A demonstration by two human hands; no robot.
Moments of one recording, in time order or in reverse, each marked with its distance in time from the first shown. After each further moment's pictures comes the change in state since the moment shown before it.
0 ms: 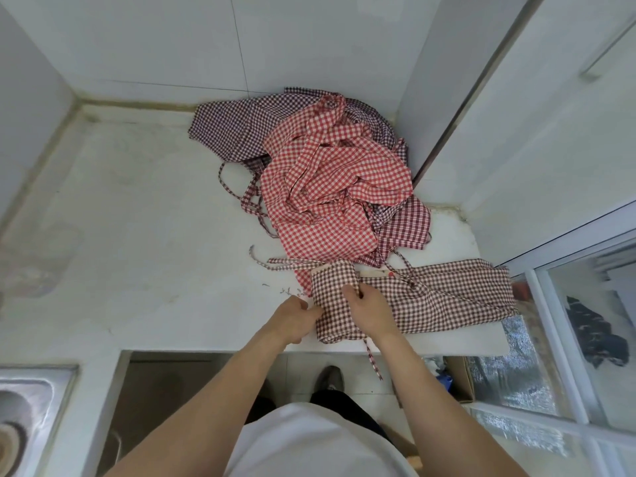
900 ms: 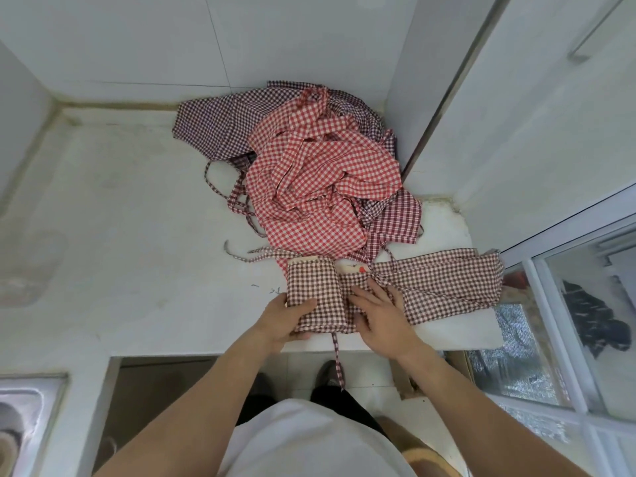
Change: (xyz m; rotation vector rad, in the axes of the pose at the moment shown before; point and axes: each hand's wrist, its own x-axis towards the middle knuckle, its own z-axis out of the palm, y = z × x) left_hand 0.026 -0.014 0.011 -0.644 -0.057 -0.058; right_hand 0.012 0.079 -0.035 -0.756 0.064 -0.602
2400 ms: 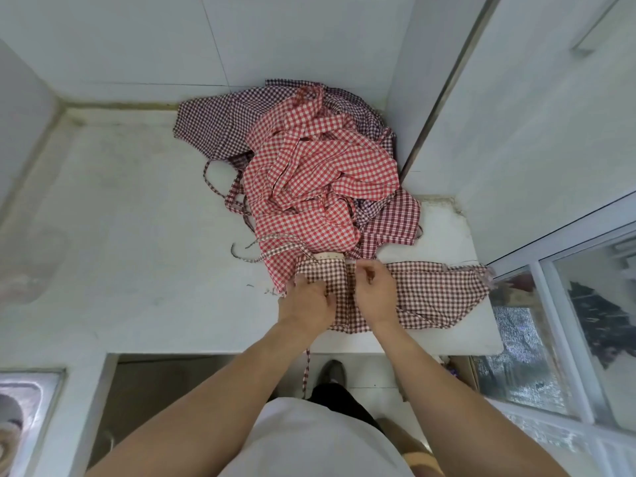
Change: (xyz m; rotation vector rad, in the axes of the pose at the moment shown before) left_hand -0.001 0.022 0.064 1.283 0.320 0.344; right_hand 0.051 -0.024 -0.022 0.709 0.392 0.496
